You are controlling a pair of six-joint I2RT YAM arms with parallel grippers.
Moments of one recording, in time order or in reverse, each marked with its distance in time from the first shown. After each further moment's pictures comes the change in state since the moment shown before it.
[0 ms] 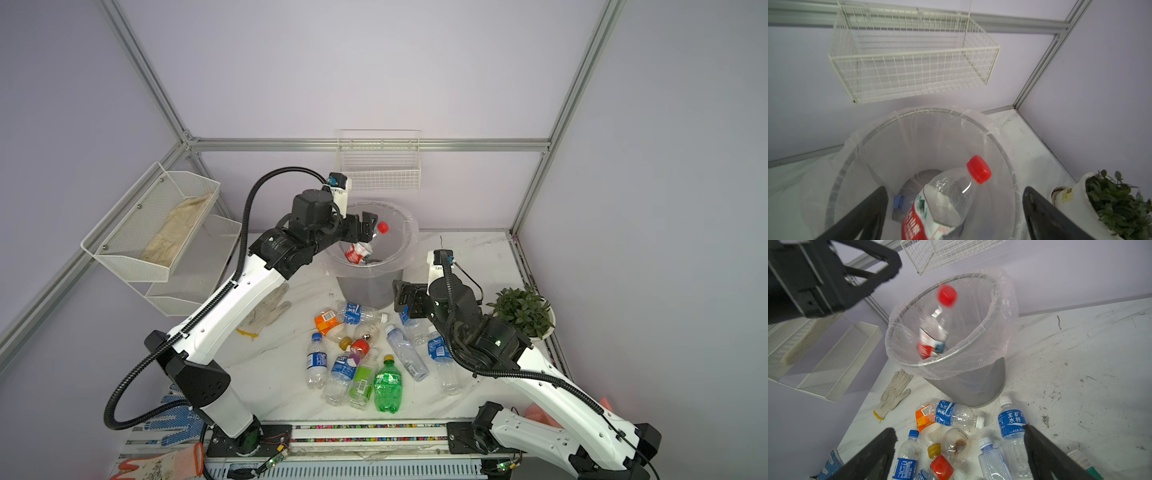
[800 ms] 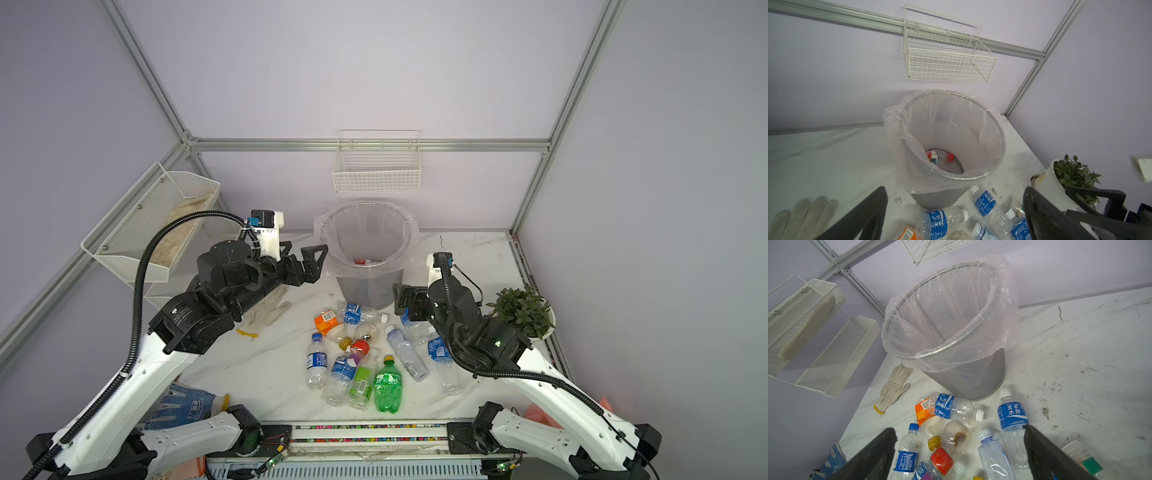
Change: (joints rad) left arm 0.000 -0.637 -0.539 0.074 -0.029 -0.099; right arm 0.000 0.020 -0.012 -0.024 -0.021 0.023
